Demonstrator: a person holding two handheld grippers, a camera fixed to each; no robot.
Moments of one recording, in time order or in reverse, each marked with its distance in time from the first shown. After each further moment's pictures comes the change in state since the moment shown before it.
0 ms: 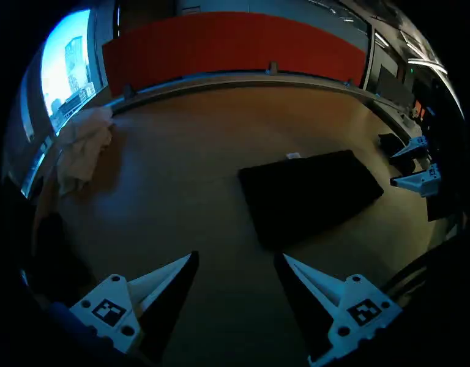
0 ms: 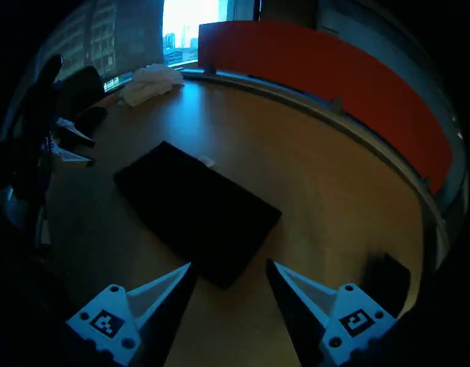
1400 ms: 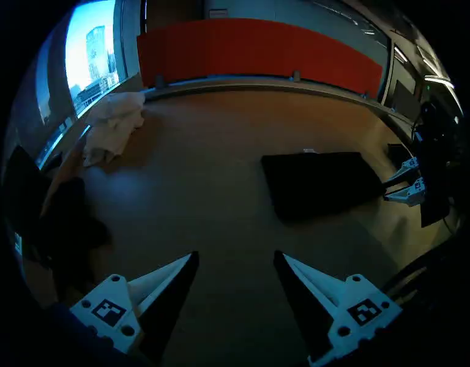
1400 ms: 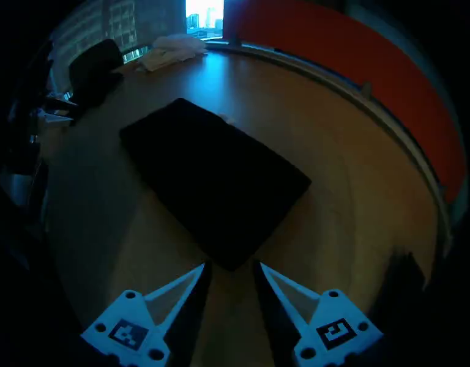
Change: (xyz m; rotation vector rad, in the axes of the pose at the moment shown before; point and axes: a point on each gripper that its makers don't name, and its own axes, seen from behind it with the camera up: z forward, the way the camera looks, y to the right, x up) left arm -0.043 -0.018 -0.052 0.086 0.021 -0.102; right arm -0.051 0.000 0.026 0.103 -0.127 -0.094
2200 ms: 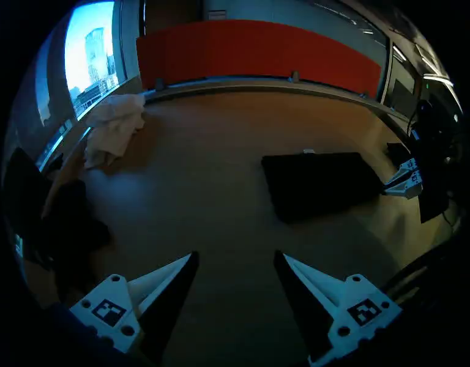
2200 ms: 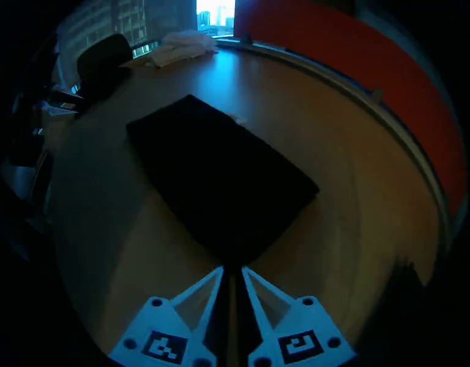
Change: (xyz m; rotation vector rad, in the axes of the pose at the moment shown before) left arm 0.001 -0.002 -0.003 0.001 0.008 0.010; right arm 0.008 -0.005 0.005 0.032 -0.006 -0.041
